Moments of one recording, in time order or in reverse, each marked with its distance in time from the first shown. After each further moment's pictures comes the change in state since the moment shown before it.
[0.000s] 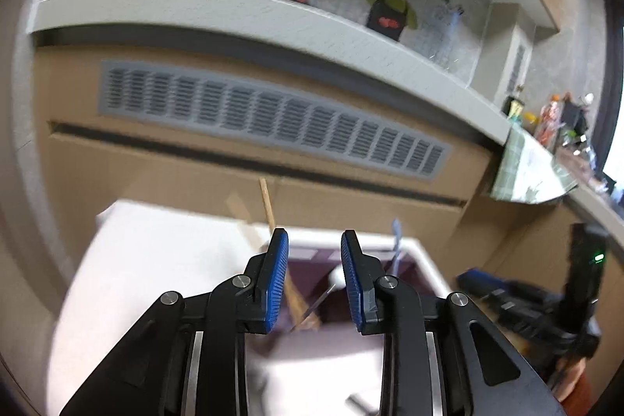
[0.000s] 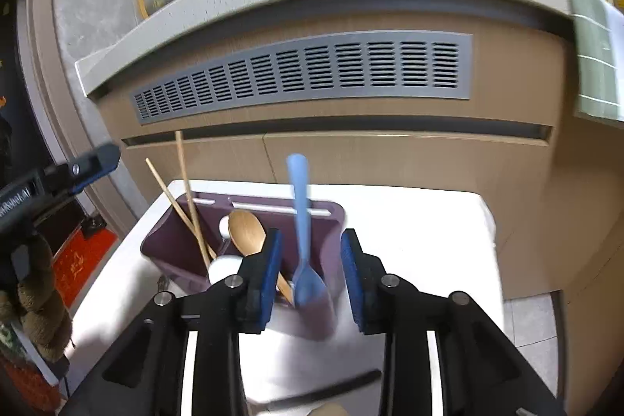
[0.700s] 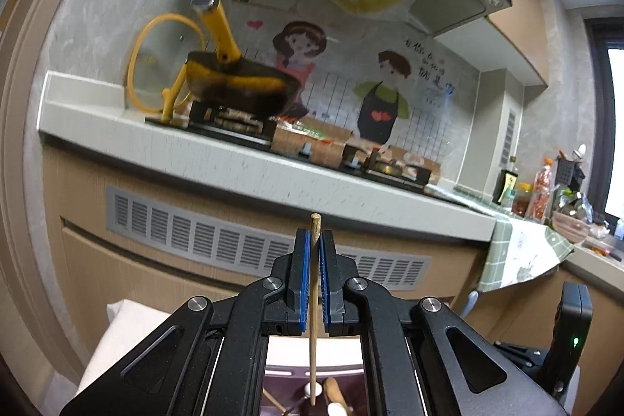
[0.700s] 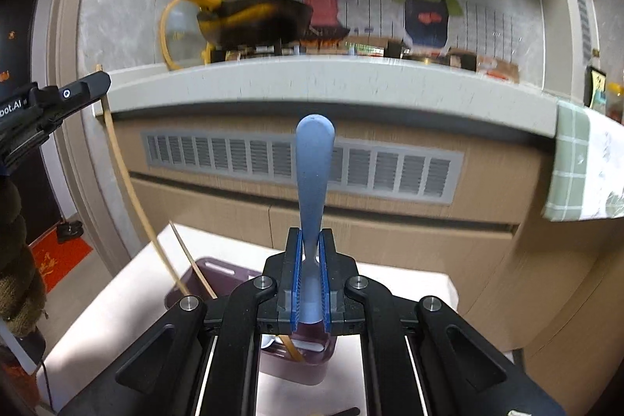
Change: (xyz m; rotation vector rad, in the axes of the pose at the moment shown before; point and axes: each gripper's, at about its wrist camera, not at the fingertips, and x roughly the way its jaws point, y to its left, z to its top) left arm -0.043 -0.038 0.095 0.015 -0.322 0.002; right arm -0.027 0.048 0.062 -0.130 -0.138 -0.090
